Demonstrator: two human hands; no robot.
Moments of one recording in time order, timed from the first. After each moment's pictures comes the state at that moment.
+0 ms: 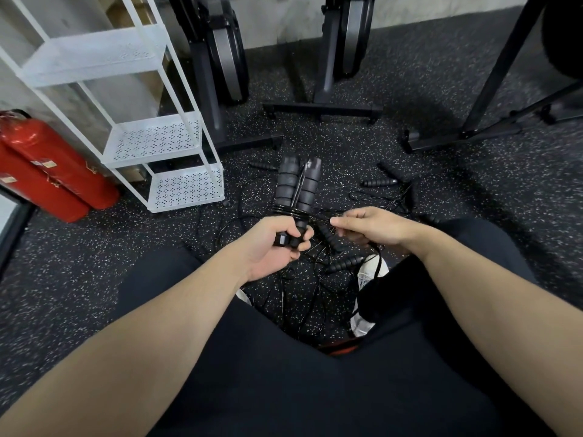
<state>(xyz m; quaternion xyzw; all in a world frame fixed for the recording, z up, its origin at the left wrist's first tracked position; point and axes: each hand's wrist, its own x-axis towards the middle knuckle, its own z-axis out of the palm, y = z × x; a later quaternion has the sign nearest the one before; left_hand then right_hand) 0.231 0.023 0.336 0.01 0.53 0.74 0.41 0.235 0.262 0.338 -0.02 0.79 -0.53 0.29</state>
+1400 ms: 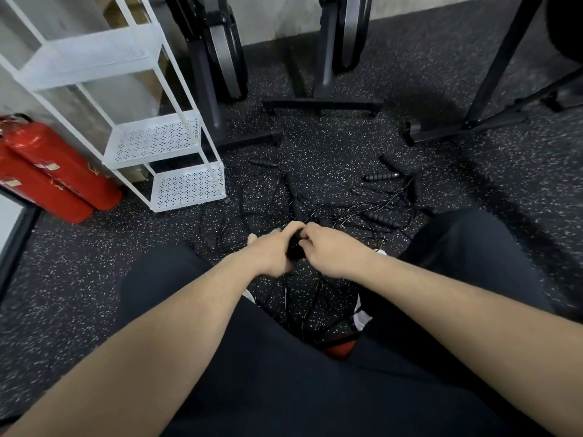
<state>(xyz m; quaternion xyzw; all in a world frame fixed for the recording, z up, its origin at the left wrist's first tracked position) 0.227 0.026 0.306 0.17 0.94 0.09 0.28 0.270 0.180 0.341 -0.08 0.94 -0.25 0.22</state>
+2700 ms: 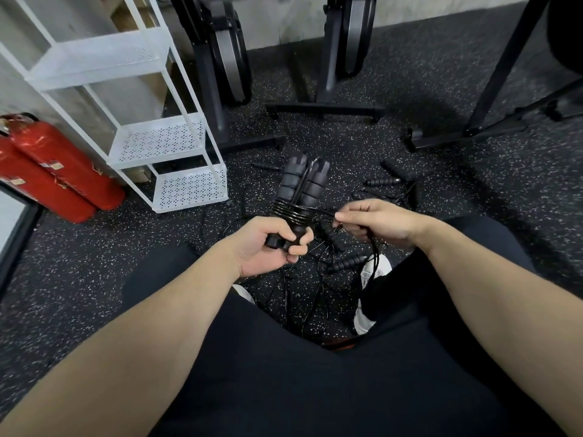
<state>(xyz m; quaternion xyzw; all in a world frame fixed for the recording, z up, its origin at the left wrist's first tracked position) 0.229 0.006 0.343 0.07 0.49 0.72 0.49 0.232 0.268 0.340 -0.07 0.76 -0.59 0.28</state>
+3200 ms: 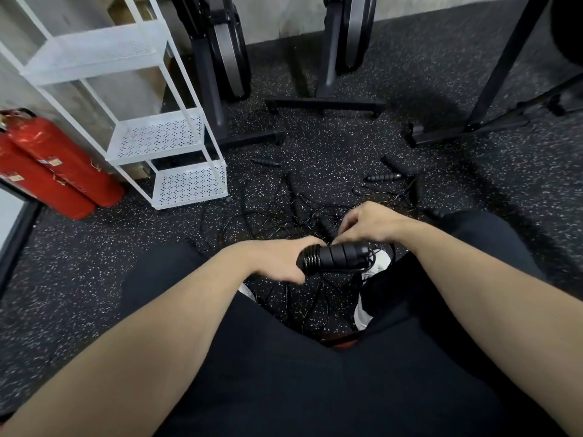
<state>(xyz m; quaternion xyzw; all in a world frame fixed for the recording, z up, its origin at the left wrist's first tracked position) 0.237 0.026 0.349 0.27 0.83 0.19 0.45 0.228 0.255 0.332 -0.01 0.90 -0.34 0.28</state>
